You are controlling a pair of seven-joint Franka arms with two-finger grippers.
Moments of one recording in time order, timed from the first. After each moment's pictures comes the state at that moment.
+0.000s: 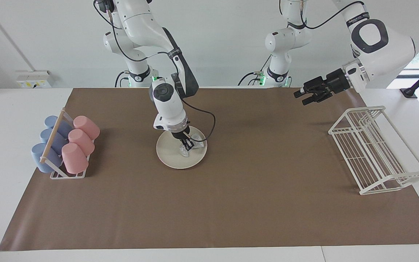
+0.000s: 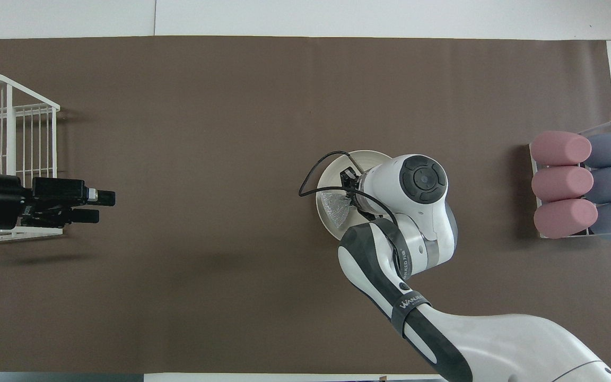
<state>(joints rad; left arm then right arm) 0.24 -0.17 -0.12 -2.08 -0.83 1.64 0.14 0.48 0.29 -0.01 -2.08 0.23 2.47 1.31</state>
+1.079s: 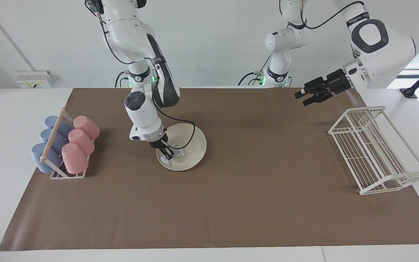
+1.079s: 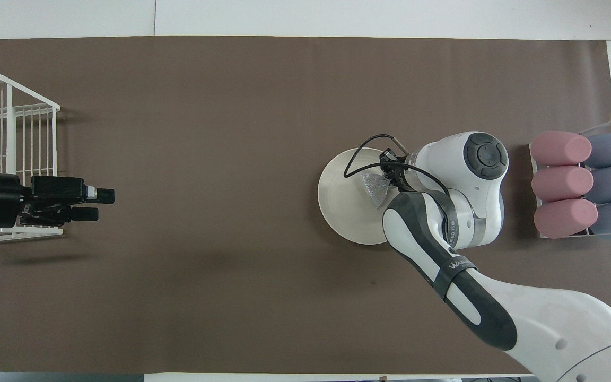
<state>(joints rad) 0.24 -0.17 -0.12 -2.08 -0.83 1.65 0.14 0.31 0.30 -0.01 -2.08 0.25 2.48 0.98</state>
